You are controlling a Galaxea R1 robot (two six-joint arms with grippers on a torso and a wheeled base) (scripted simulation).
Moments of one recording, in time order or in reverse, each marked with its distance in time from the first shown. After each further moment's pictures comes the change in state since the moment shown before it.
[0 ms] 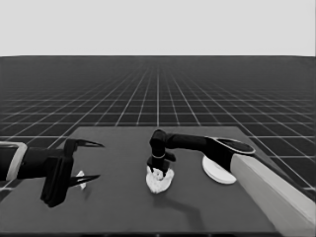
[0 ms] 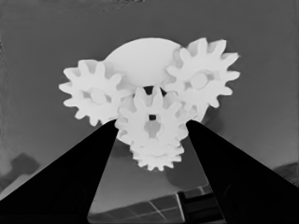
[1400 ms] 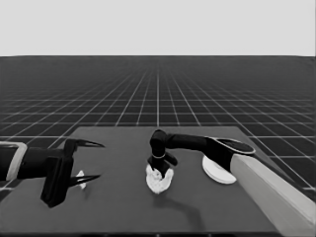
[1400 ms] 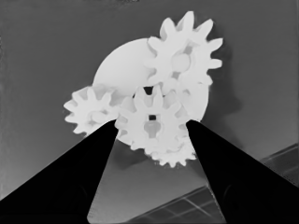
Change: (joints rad) left arm 0.000 0.000 0.000 0.000 0.000 0.000; right arm 0.000 0.000 0.000 0.000 0.000 0.293
